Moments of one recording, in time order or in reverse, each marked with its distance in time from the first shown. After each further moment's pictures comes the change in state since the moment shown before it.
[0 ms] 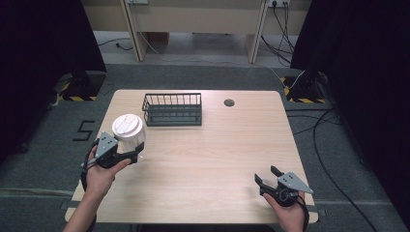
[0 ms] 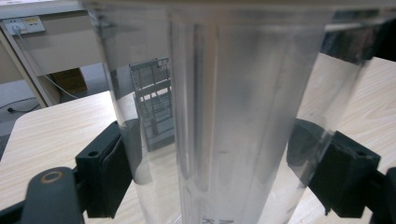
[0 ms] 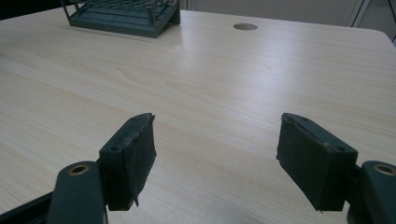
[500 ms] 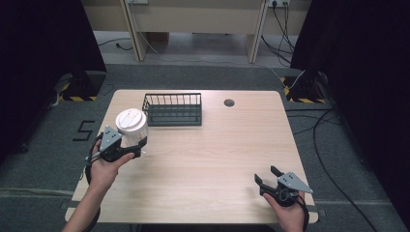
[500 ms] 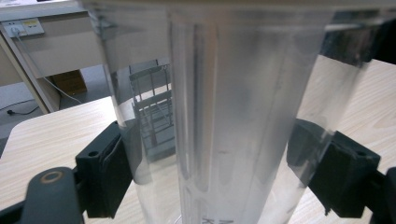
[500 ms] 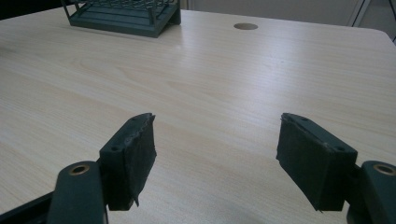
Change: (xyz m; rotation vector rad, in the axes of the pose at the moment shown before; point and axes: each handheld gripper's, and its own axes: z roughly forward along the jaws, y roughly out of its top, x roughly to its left) left arm 0.001 0.010 0.015 0.004 0.001 0.003; right arm 0.000 0.000 0.000 0.001 0.002 0.001
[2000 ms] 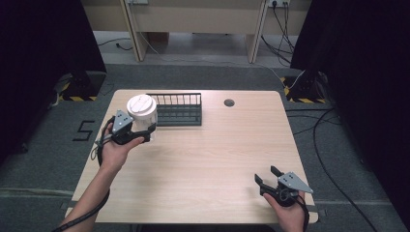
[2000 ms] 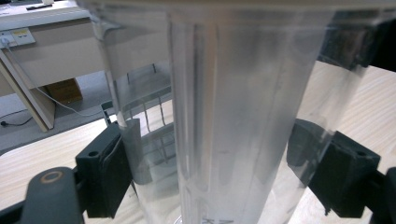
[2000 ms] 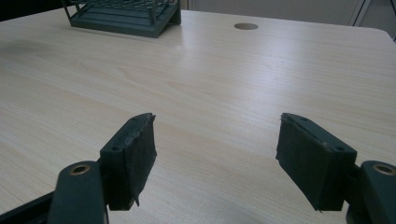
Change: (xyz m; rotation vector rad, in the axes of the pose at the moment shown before) left arm 0.002 0.032 0.043 -0.003 -0.017 0.024; right arm -0.001 0.000 0.000 -0.001 0.000 -0.003
